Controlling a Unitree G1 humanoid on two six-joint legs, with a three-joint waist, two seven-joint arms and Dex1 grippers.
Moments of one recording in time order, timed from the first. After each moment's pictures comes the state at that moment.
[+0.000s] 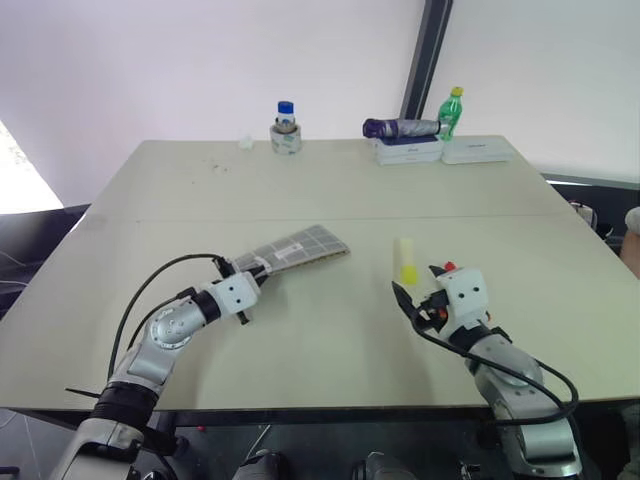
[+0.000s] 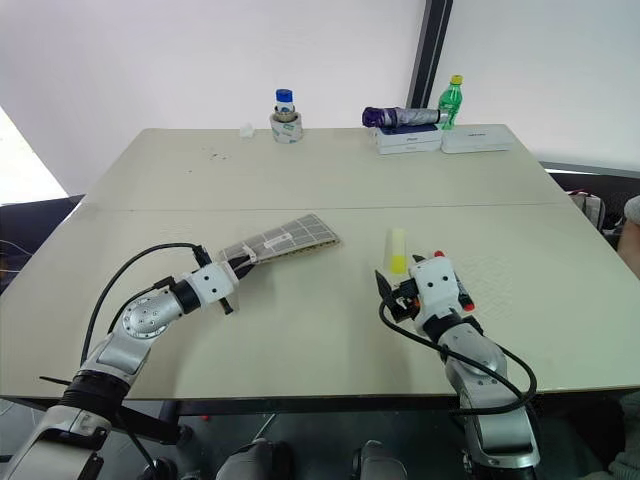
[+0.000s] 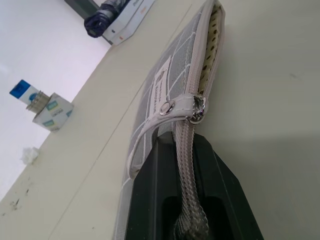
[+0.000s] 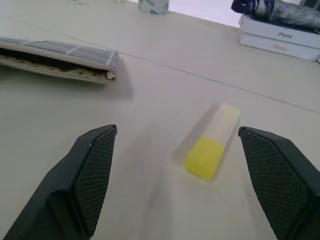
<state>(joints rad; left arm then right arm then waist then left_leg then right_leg) -0.40 0.54 -0.12 0.38 0.17 -0.48 -0.52 -0.01 -0.30 -0.07 -0.45 0.11 0.41 0.30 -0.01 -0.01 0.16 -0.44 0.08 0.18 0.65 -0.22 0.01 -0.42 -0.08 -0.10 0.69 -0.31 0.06</state>
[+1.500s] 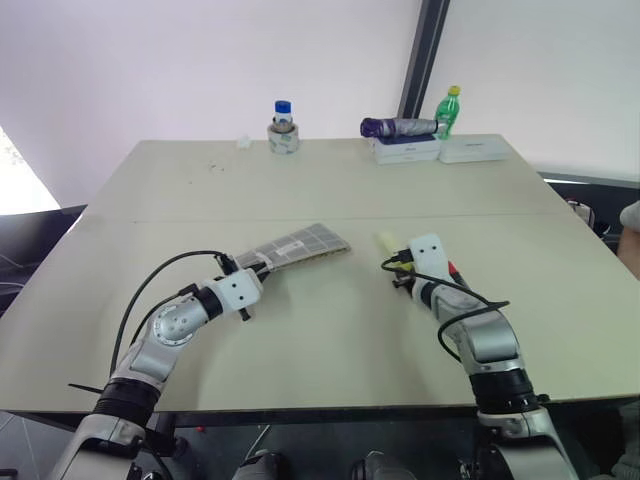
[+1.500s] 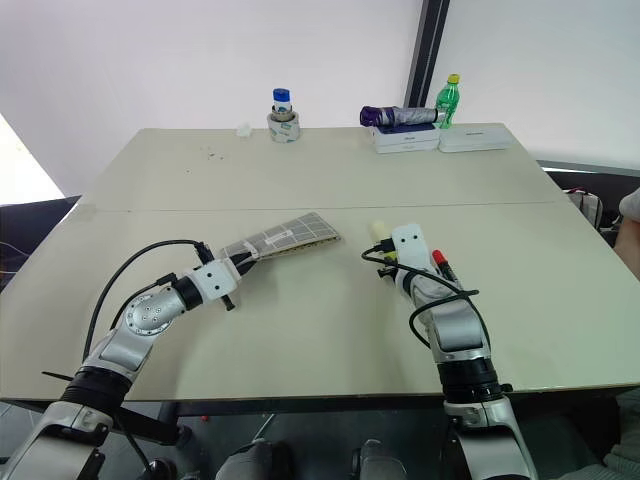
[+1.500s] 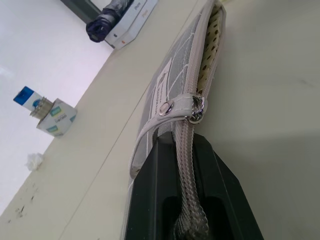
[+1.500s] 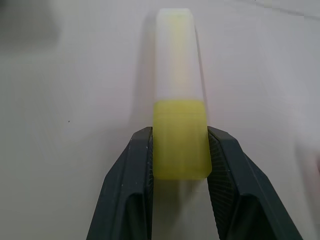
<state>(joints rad) -0.42 0.54 -0.14 0.37 0.19 -0.47 -0.49 -0.49 -0.31 0.00 0.01 0.05 0.76 0.22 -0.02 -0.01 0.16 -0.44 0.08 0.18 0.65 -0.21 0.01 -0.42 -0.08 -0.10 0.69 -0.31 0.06</state>
